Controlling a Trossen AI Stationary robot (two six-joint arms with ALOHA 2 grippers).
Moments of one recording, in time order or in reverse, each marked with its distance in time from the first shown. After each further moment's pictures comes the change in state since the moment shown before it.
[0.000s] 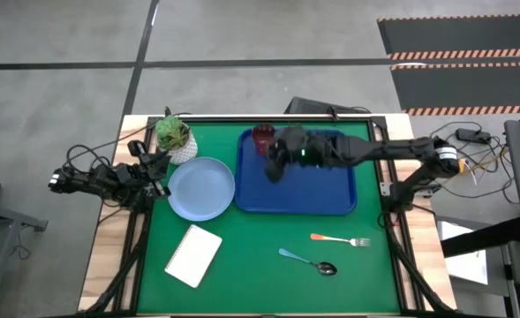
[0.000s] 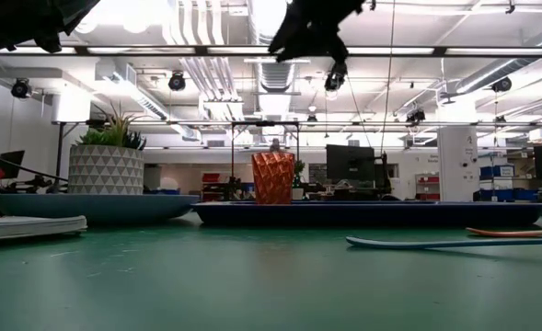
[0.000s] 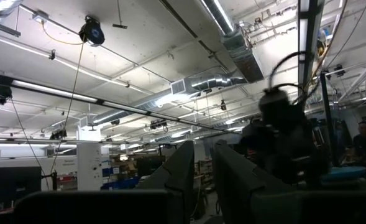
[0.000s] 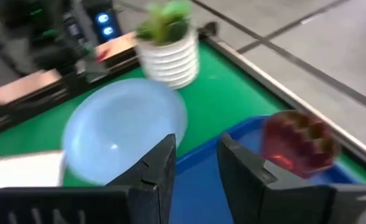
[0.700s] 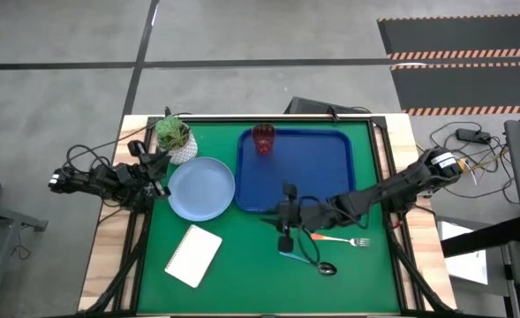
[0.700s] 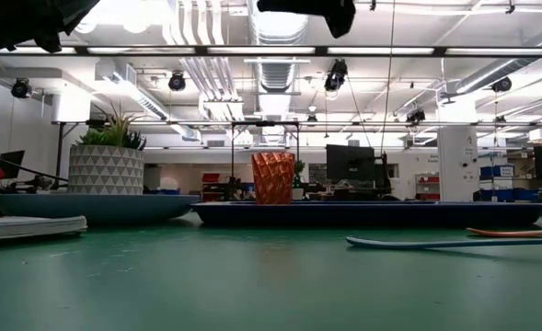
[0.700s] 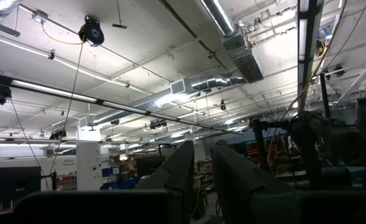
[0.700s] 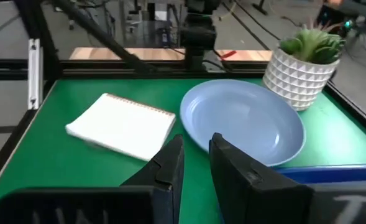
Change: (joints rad) left arm 0.000 0.000 0.000 0.000 0.001 -0.001; right arm 0.424 0.030 -0.291 0.495 0.132 -0.235
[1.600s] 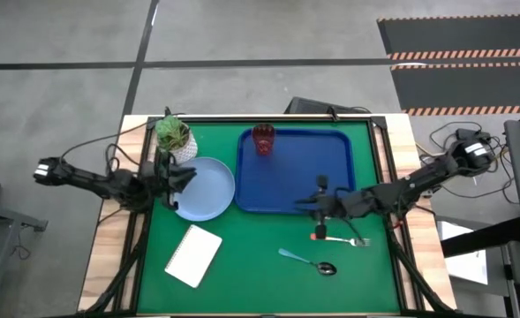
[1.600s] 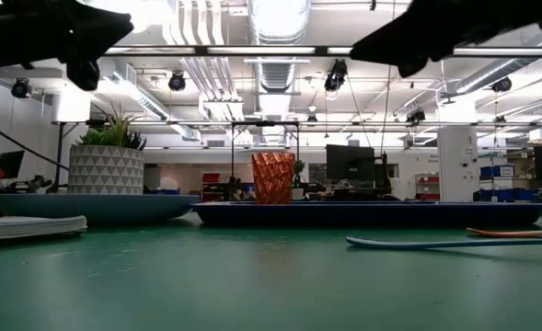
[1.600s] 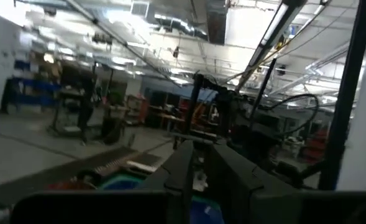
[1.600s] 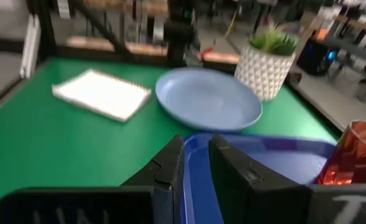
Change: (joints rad) left arm -0.001 0.353 0.002 0.015 0.066 -0.659; right arm -0.010 -0.380 -0.565 0.304 0.000 -0.134
